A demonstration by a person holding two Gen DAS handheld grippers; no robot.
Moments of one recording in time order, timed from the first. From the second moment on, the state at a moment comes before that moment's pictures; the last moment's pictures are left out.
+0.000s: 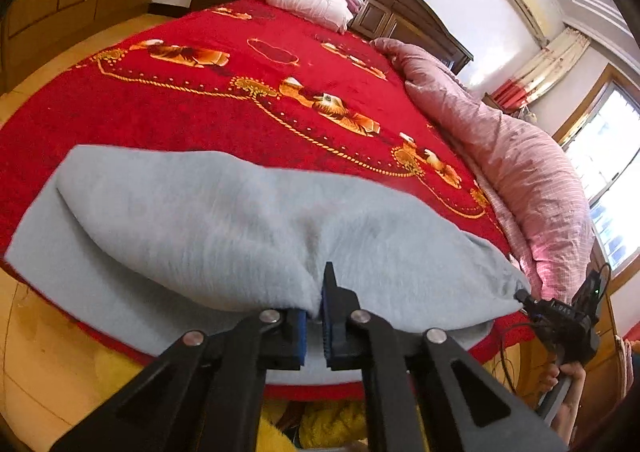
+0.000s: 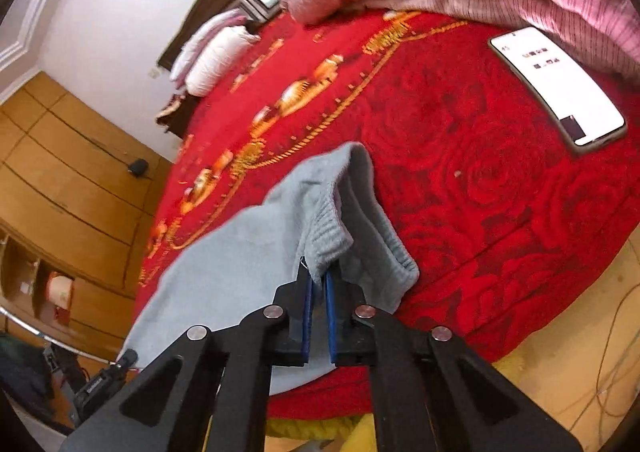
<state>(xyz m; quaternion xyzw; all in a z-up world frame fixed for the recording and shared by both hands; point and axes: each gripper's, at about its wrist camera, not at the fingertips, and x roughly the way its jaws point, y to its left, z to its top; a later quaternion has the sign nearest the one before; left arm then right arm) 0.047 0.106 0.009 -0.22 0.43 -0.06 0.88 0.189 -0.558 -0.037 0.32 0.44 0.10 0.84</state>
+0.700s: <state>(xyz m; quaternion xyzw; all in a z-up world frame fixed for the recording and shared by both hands) 0.021 0.117 -0.048 -0.22 0.50 -0.04 0.84 0.174 -0.551 -0.072 0.19 0.49 0.06 0.85</state>
